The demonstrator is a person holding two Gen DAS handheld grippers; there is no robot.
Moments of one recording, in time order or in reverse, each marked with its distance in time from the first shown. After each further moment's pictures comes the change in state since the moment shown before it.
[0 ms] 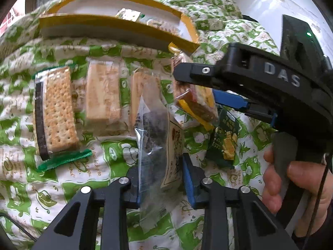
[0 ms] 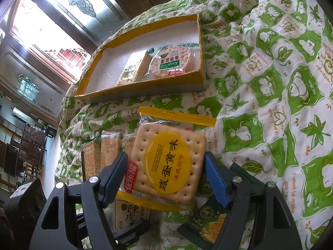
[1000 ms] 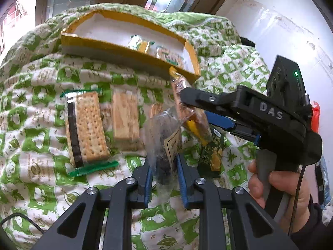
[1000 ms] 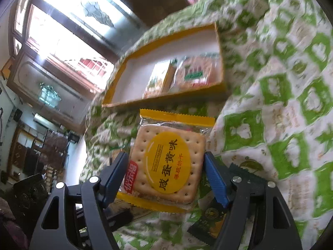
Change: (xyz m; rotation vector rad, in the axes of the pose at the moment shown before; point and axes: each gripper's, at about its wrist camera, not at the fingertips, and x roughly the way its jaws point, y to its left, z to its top) left arm -0.048 0.022 0.002 -0.053 -0.096 -0.025; right arm -0.016 -0.002 0.000 0.021 -0.027 0.169
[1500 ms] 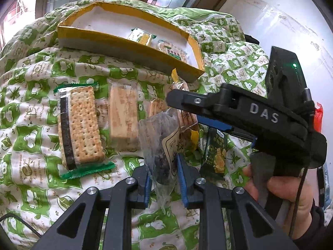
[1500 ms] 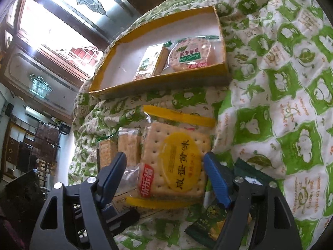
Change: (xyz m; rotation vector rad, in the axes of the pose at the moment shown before) left arm 0.016 -0.004 0.008 -0.015 0.015 0.002; right arm 0.023 0.005 0.000 -0.016 0.063 -0.070
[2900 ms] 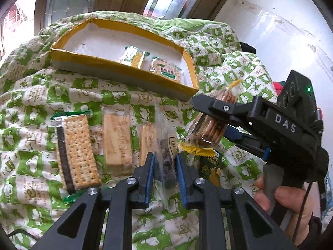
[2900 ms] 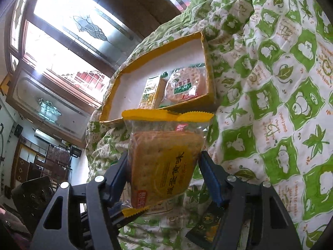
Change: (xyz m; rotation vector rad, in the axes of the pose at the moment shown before) left arm -0.005 -0.003 0.023 0.029 -0.074 -0.003; right arm -0.039 -0.027 0.007 0.092 -0.149 0.084
